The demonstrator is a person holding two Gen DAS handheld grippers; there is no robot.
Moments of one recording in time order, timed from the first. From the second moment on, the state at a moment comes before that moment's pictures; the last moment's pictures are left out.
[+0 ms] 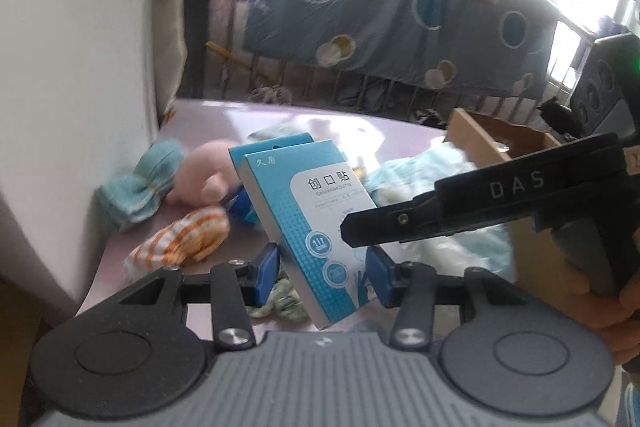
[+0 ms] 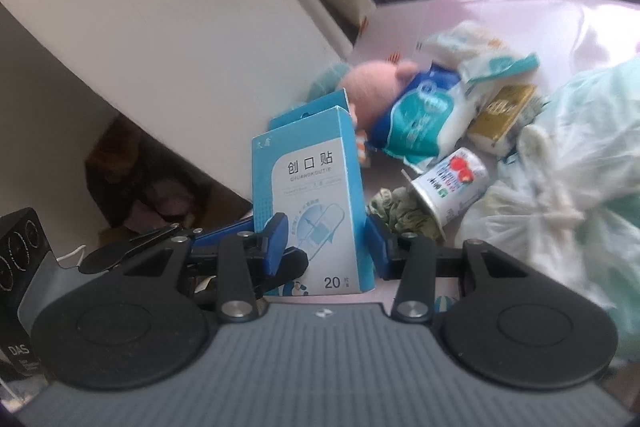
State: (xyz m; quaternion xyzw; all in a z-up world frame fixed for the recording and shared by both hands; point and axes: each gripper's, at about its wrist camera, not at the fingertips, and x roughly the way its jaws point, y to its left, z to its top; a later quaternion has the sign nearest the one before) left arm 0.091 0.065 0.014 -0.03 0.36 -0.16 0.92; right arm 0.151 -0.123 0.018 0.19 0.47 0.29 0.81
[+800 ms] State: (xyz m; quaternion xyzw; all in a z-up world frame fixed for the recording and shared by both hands) left arm 0.257 -0.287 0.015 0.05 0.44 -0.36 0.82; right arm 0.189 -0.489 0.006 0.36 0.42 0.09 0.83
